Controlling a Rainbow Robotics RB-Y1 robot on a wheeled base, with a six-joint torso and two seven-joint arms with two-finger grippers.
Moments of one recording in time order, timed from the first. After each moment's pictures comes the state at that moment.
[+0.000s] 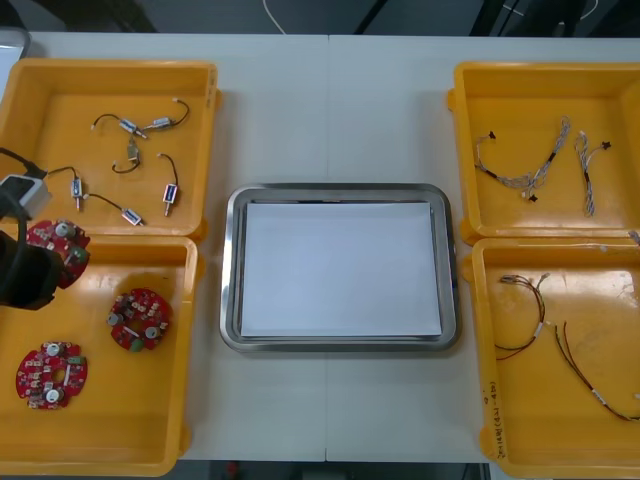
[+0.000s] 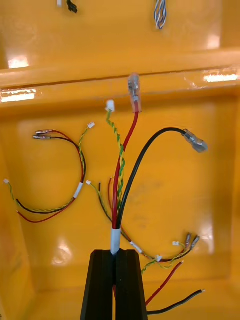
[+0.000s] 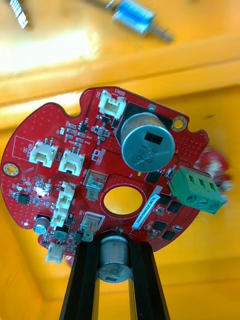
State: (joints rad) right arm 0.02 -0.65 -0.48 -2.42 -0.82 1.92 1.28; left arm -0.13 0.71 0.23 -2.26 0.74 1.91 -1.41
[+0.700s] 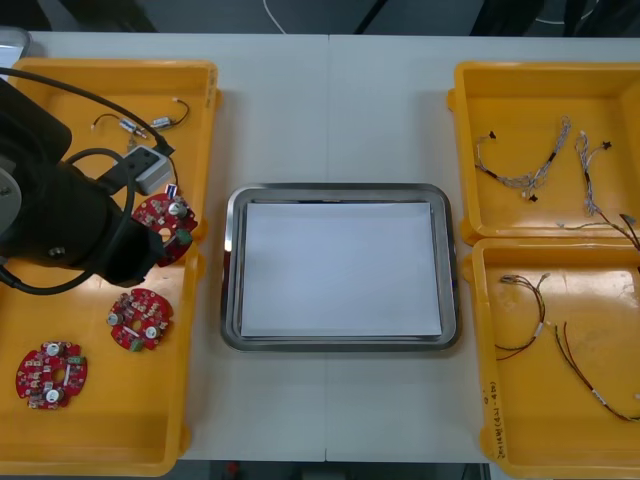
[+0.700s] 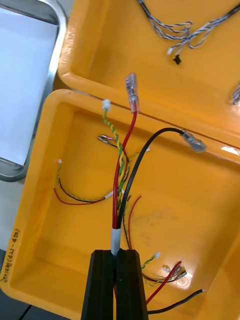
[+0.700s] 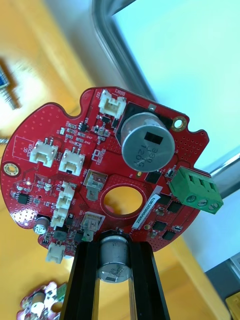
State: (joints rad) right arm -0.08 -0.81 -0.49 -2.42 -1.13 1.92 1.46; left arm -0.41 0.71 -0.08 -2.26 0.87 1.91 -1.39
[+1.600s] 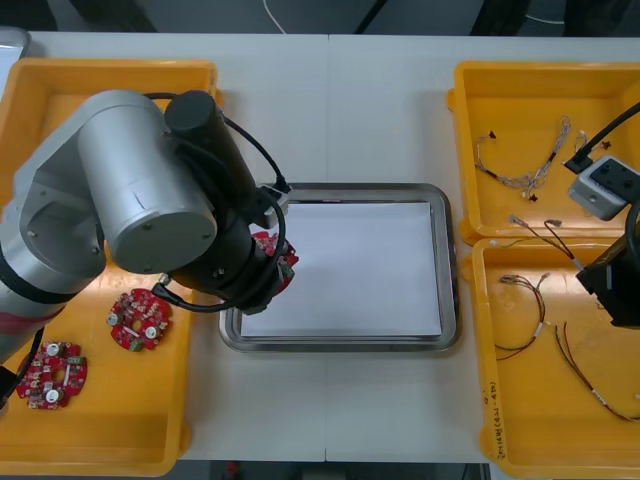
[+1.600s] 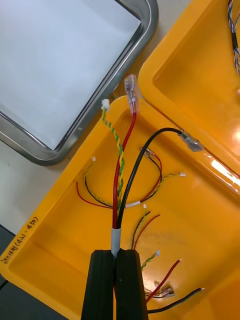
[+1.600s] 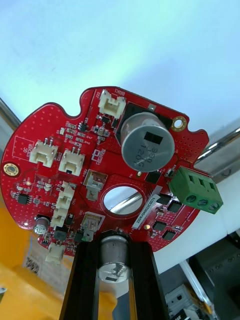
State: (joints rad) right arm -0.22 -0.91 -0.20 -2.50 -1.11 1.92 1.47; left arm -0.66 0.58 -0.55 -2.10 0.80 1.87 -1.02
